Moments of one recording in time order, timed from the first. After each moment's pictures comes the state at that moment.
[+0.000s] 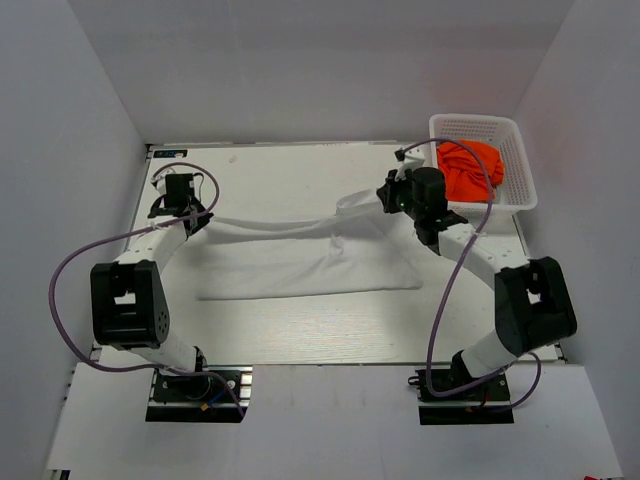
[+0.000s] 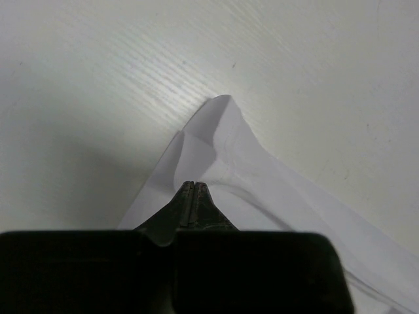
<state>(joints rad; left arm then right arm) 0.03 1.58 1.04 -0.27 -0.20 -0.58 0.37 1.56 0.96 0.25 -0.10 0.12</state>
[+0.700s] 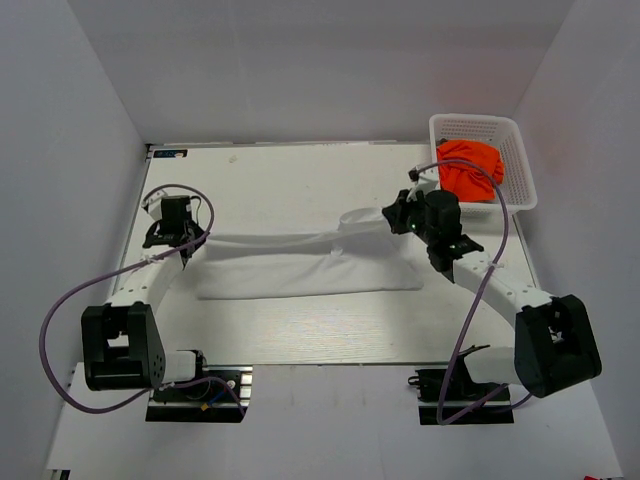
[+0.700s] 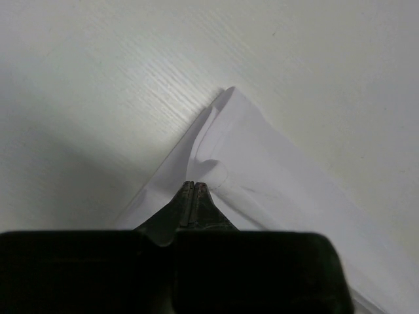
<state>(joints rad) 0.03 1.32 0.82 -0.26 -0.26 -0.66 0.38 1.30 0.75 0.25 -0.14 0.20</state>
